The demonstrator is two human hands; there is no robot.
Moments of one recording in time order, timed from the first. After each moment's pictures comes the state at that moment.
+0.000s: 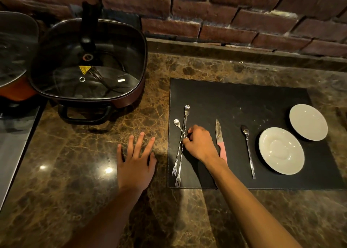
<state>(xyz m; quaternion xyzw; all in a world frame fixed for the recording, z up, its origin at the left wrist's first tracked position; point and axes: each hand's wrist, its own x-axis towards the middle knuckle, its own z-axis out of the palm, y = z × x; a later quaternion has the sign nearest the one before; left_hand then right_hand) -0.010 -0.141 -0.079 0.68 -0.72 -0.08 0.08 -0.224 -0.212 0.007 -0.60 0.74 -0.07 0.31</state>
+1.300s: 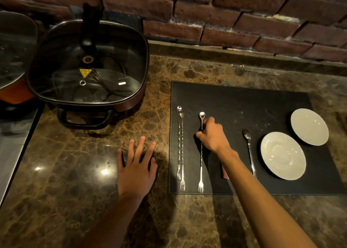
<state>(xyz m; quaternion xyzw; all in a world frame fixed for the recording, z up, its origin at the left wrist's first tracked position) -0.009 -0.140 -0.074 0.68 -0.73 -0.08 0.08 -0.258 -0.245 0.014 -0.54 0.77 -0.08 0.33</state>
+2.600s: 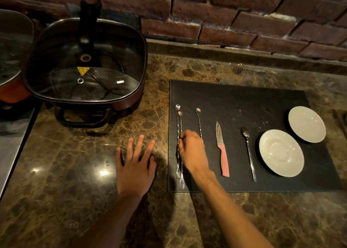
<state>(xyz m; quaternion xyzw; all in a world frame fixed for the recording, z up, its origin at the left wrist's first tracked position) -0.009 -0.140 -0.077 0.68 -0.72 -0.09 0.08 -0.194 -0.193 -0.004 -0.61 0.73 -0.16 0.25</state>
